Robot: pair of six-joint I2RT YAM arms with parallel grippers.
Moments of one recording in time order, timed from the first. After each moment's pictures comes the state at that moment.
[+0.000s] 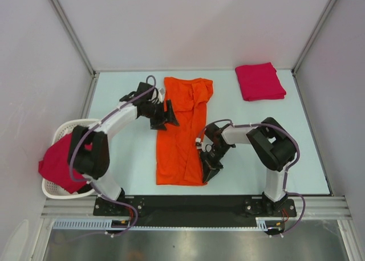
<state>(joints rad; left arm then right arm) -0.32 1.61 1.18 -0.62 0.47 -0.49 0.67 1.91 0.97 -0.70 -0.83 0.25</state>
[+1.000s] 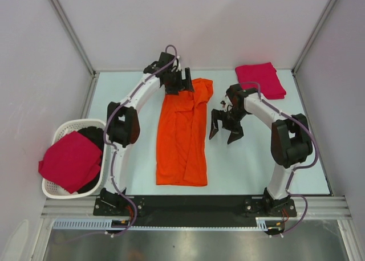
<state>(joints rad) -0.38 2.29 2.15 -0.72 0.32 -0.43 0.35 1.83 1.40 -1.04 -0.46 0.37</state>
